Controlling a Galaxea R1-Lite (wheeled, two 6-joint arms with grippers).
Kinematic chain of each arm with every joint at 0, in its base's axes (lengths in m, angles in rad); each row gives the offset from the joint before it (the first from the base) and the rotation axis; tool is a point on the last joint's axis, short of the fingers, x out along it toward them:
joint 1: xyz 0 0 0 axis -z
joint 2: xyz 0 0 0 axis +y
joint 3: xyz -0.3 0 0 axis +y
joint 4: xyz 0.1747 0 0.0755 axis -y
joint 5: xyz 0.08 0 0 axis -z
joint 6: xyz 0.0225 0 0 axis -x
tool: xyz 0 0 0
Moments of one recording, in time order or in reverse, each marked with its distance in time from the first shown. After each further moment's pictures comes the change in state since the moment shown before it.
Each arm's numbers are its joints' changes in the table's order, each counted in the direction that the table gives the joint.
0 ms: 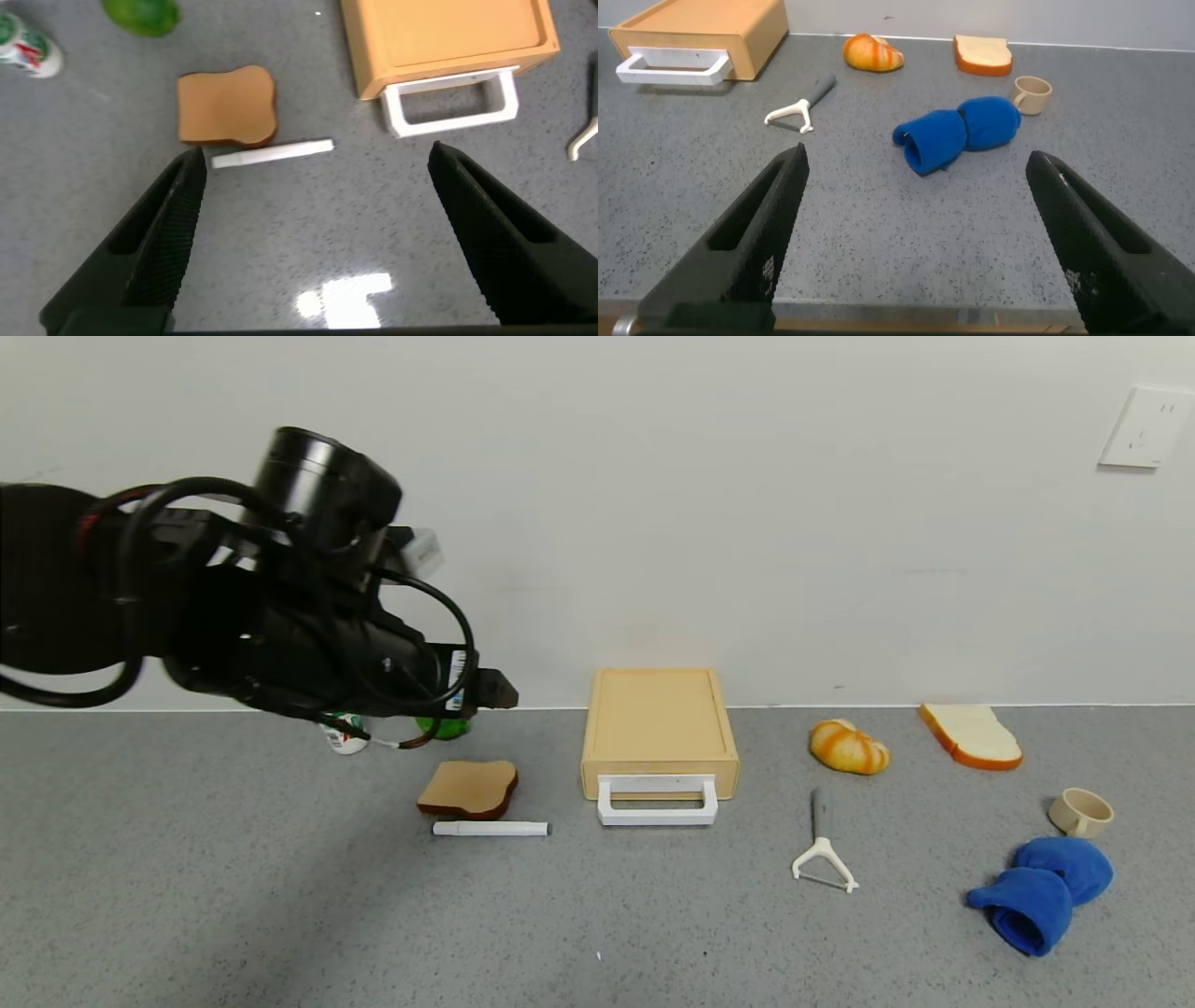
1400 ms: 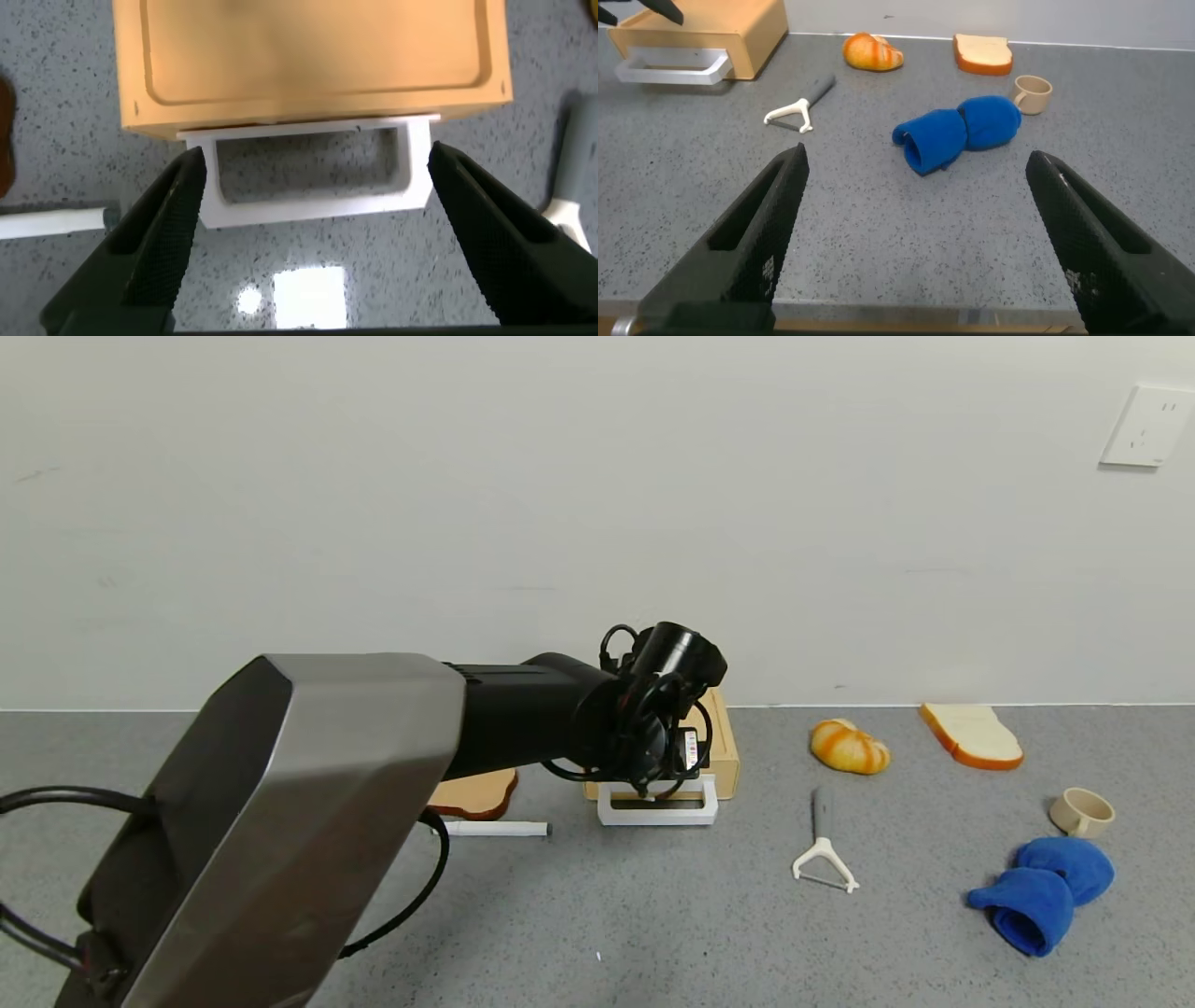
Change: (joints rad) left arm 0.272 0.640 -0.483 0.033 -0.167 0.323; right arm 0.000 0.000 0.000 0.000 0.000 0.000
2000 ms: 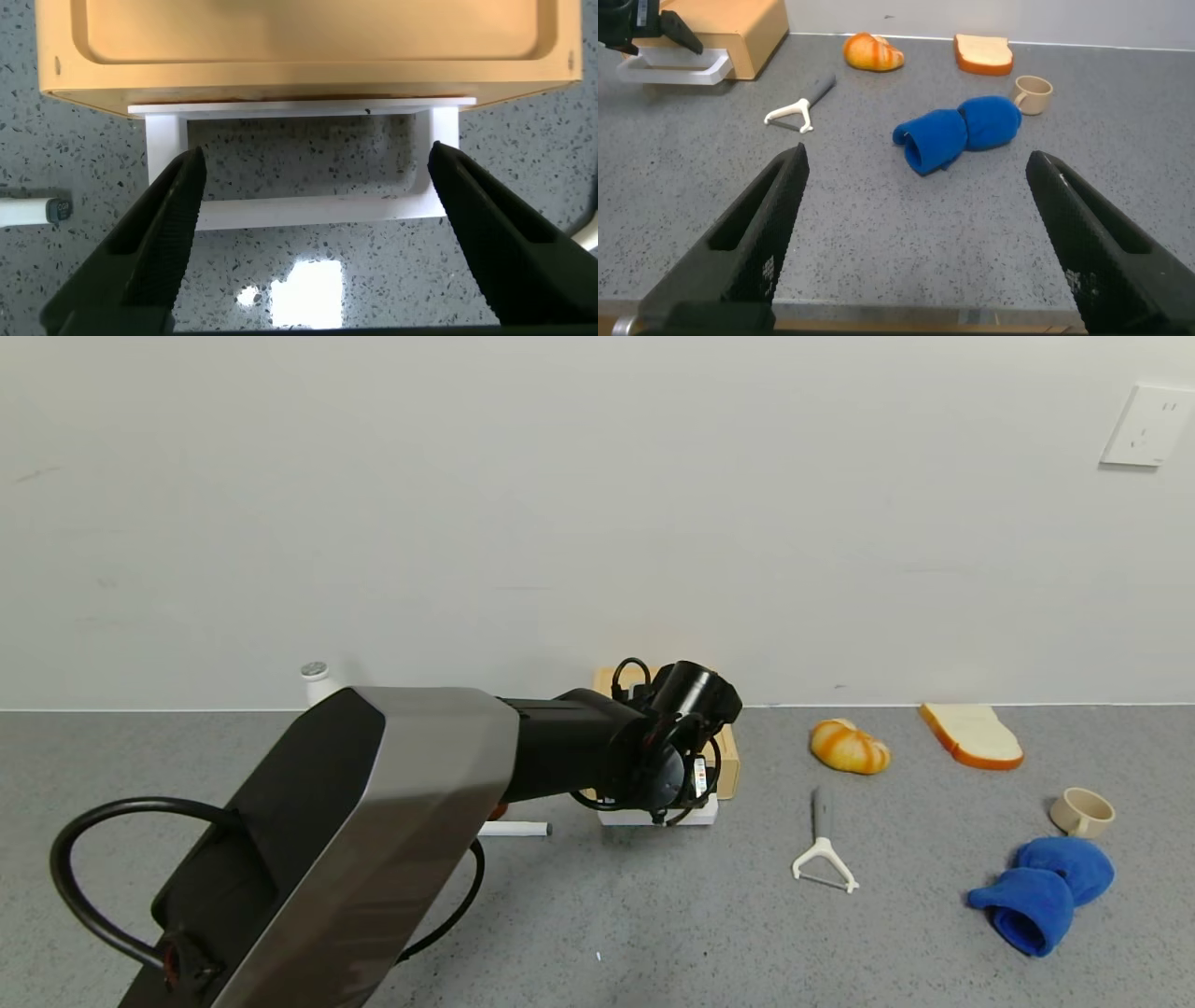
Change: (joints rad) left arm 0.018 0.076 0.000 0.024 -0.027 0.059; right arm 0.000 0.000 0.000 0.000 0.000 0.000
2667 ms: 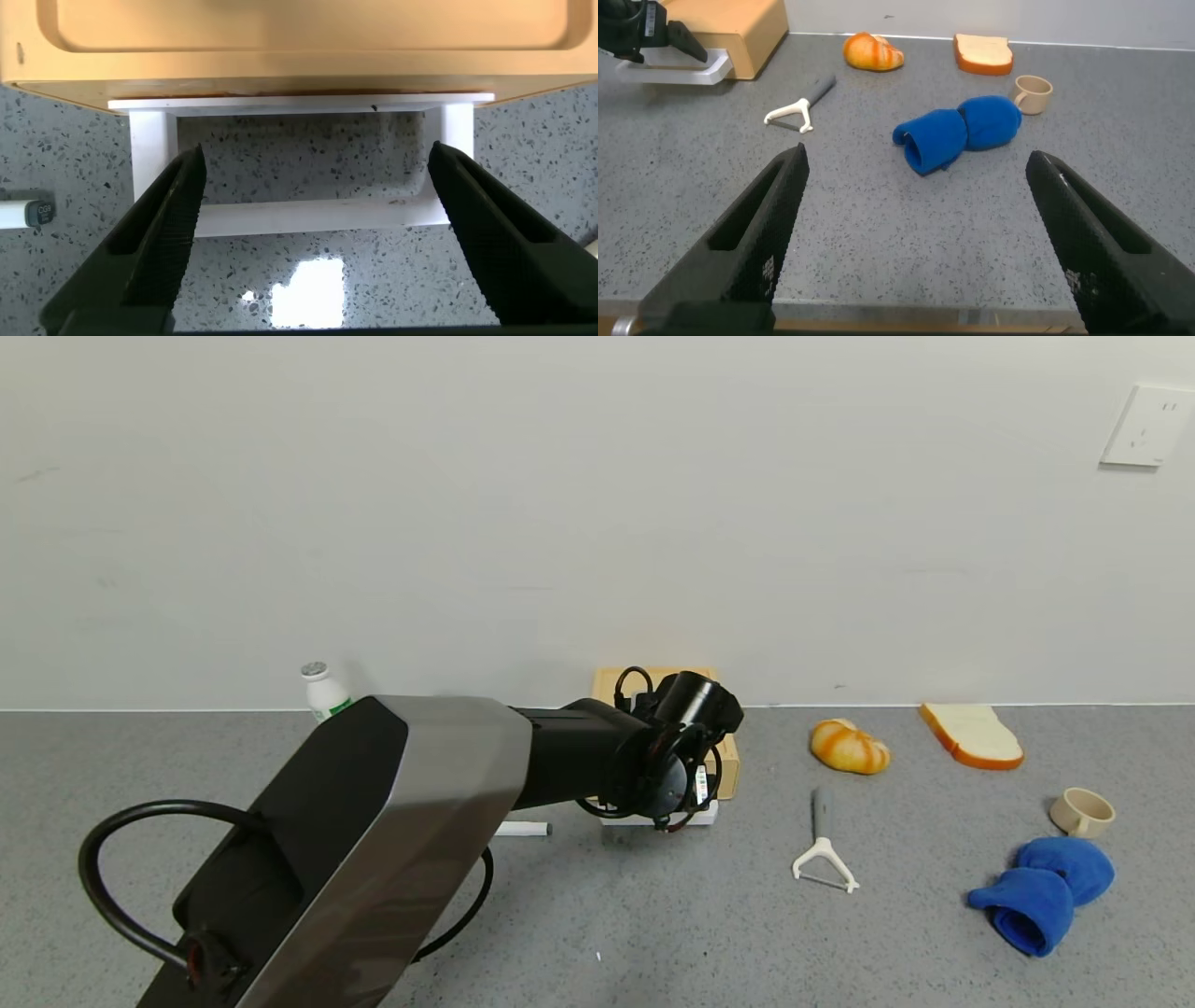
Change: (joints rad) left arm 0.003 0.025 -0.002 0.011 -0.001 0.006; right arm 0.000 0.000 0.000 0.000 0.000 0.000
